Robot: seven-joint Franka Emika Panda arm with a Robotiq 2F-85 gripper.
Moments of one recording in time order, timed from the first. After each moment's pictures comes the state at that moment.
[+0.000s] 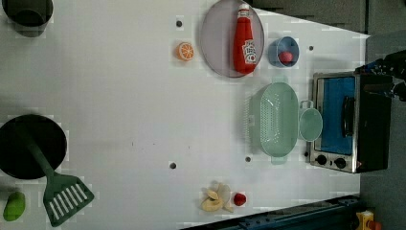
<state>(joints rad) 0.01 -0.01 0.00 -1.78 0.01 0.21 -0.05</state>
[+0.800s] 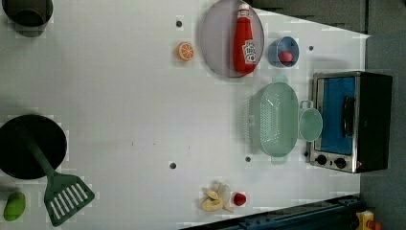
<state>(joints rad) -0.04 -0.58 -0.04 -2.17 -0.03 0.26 0.06</state>
